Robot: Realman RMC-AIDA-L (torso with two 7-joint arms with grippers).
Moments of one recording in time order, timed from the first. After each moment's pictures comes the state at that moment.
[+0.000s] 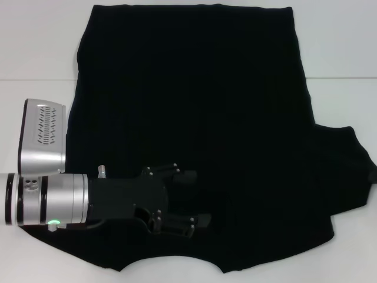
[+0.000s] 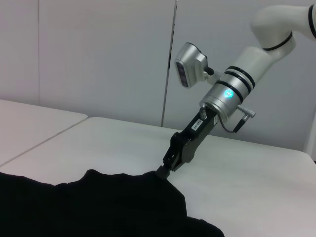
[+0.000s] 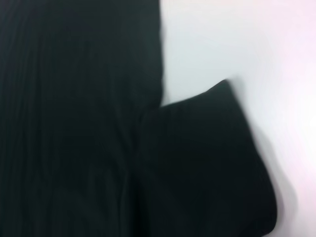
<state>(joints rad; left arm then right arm) -0.59 -2.15 0.69 0.60 2.08 1.59 -1.15 0.60 1.89 -0.52 -0.53 -2.44 -1.23 2.48</state>
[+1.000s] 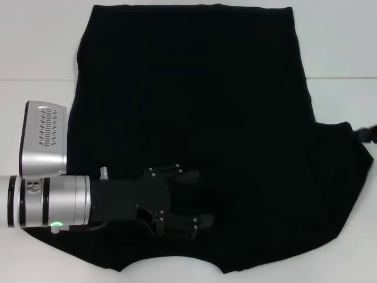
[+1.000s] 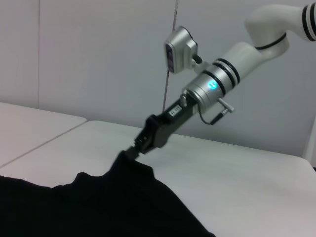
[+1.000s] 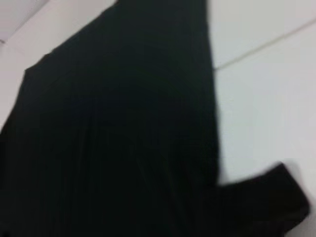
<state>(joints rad) -0.59 -2.16 0.69 0.59 2.06 1.59 -1.15 0.68 1.90 -0.42 -0.54 -2.42 -1.18 2.36</state>
